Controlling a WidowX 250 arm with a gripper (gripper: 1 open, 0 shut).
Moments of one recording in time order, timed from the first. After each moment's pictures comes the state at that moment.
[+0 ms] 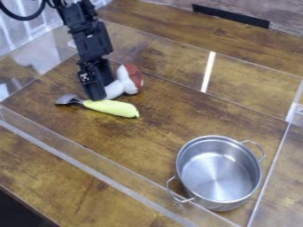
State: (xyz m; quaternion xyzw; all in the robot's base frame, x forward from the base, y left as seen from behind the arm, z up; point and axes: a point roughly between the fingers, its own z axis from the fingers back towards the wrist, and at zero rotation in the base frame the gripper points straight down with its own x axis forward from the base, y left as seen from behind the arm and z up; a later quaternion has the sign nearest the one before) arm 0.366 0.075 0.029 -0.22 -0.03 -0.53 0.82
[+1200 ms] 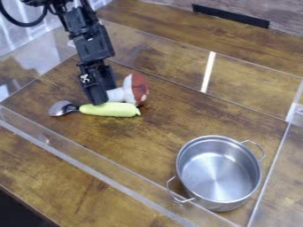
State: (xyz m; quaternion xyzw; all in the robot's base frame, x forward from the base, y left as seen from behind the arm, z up) arm 0.356 0.061 0.027 -0.28 -0.02 -0.52 0.81
